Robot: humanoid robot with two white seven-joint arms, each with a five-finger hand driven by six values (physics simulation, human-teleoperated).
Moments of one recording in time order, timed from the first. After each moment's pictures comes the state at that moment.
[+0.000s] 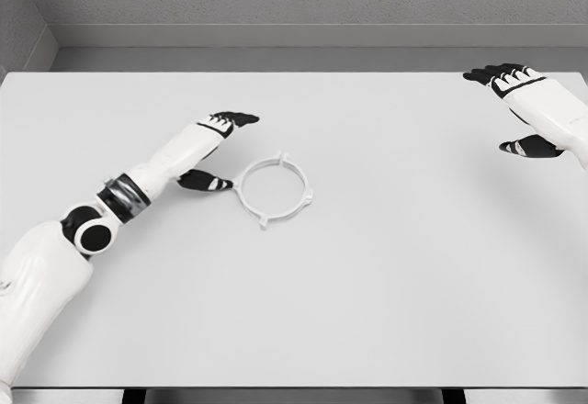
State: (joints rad) left arm -0.47 0.38 -0.52 -1.08 -0.49 -0.61 0.00; right arm -0.28 -0.40 -0.27 -1.56 0.69 -0.61 0.61
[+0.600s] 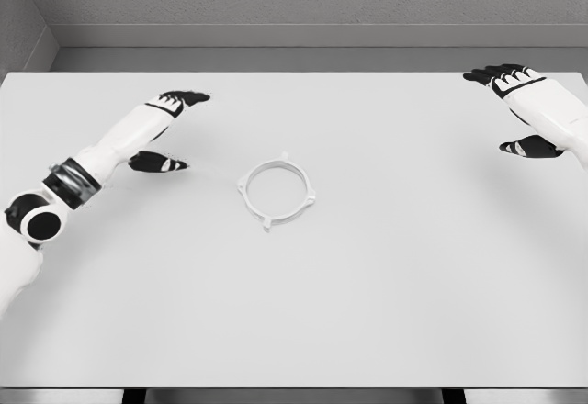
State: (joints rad) left arm -0.48 0.55 -0.46 -1.10 -0.46 -0.61 0.00; right arm -0.28 -0.40 -0.27 -1.56 0.69 -0.61 0.61
